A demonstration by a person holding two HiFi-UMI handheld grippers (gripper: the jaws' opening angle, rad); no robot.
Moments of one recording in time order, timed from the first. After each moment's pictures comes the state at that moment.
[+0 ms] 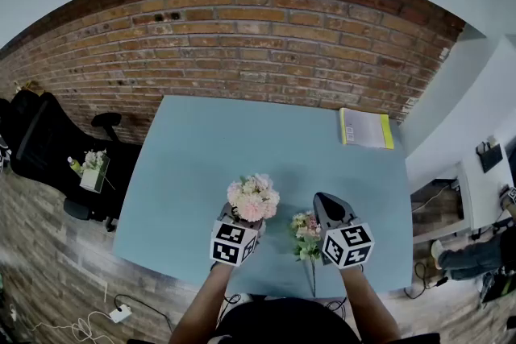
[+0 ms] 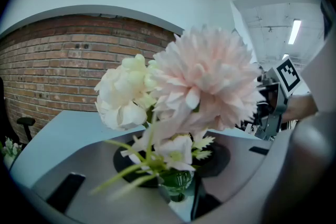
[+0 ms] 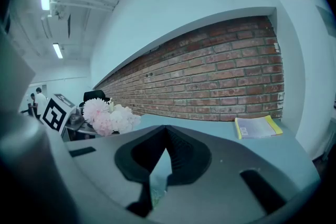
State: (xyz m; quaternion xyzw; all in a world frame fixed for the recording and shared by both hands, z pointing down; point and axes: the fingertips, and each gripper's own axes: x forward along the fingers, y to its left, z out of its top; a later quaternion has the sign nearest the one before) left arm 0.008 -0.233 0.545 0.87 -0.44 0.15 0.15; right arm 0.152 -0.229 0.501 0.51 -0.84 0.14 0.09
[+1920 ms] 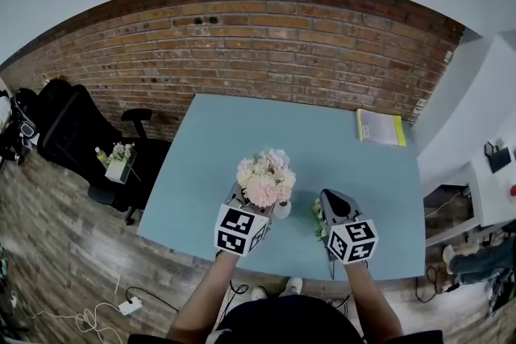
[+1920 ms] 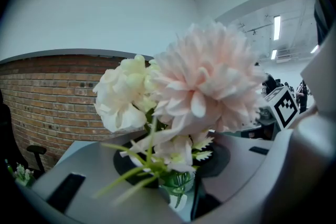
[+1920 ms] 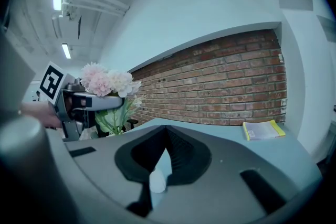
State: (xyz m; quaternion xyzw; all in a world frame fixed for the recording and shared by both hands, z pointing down) left arm -0.029 -0.167 0.427 0.89 -0.45 0.09 0.05; right arm 0.098 -0.155 0.473 0.49 -0.86 0.11 0.07
